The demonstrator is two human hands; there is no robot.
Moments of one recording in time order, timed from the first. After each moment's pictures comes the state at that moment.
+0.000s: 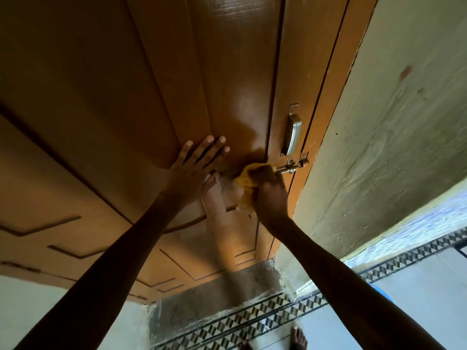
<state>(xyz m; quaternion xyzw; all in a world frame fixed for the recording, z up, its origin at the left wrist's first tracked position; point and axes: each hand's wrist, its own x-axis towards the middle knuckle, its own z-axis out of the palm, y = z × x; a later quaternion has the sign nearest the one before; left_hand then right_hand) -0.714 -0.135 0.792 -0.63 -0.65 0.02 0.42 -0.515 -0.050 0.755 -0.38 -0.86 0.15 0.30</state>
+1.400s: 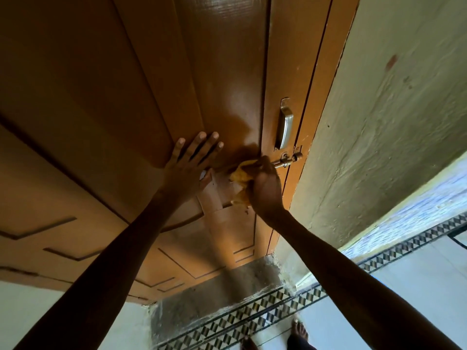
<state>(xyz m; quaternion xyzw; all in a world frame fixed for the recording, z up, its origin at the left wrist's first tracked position) -0.711 -0.134 0.788 -0.62 -0.64 0.01 0.44 -0.511 -0.046 0.764 -0.37 -0.85 0.21 0.31</state>
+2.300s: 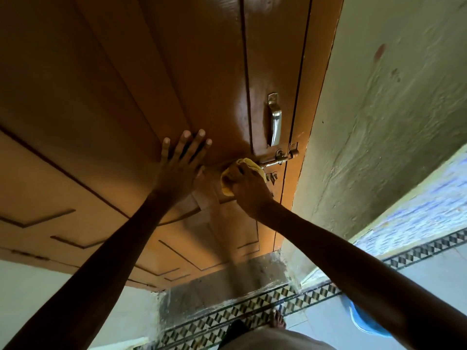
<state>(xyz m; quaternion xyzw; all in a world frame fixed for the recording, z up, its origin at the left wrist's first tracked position) -0.702 -0.129 0.779 -0.59 -0.69 0.02 0.42 -0.505 -0.032 0.755 -0.21 -0.97 0.00 0.13</state>
